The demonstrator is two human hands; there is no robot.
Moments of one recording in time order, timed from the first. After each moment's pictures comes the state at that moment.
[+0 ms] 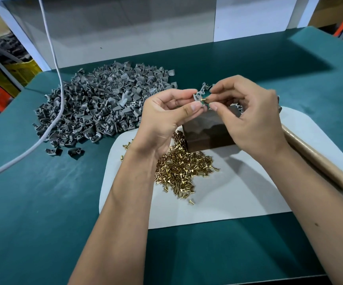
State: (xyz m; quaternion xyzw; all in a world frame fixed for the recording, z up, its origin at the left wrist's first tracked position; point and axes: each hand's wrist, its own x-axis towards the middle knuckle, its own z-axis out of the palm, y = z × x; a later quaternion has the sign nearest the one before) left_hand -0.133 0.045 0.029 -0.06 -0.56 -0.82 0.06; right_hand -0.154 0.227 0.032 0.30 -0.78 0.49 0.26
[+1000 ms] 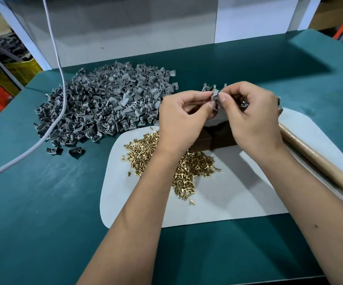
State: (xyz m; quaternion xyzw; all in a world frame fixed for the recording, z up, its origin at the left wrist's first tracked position) left_hand -0.139 0.077 0.021 -0.04 -0.71 -0.67 0.21; right_hand -0.153 0.220 0.033 0.18 -0.81 0.49 0.26
